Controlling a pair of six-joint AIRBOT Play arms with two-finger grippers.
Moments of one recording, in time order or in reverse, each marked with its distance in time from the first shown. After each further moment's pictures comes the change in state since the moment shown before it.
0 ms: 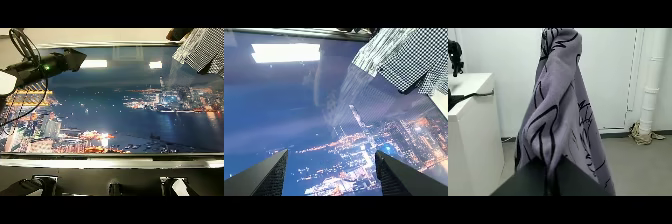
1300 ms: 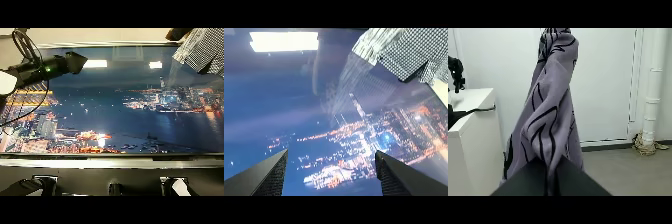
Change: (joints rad) left arm 0.000 0.000 0.000 0.000 -0.051 0.000; right arm -0.011 -0.032 0.006 -0.077 -0.041 0.093
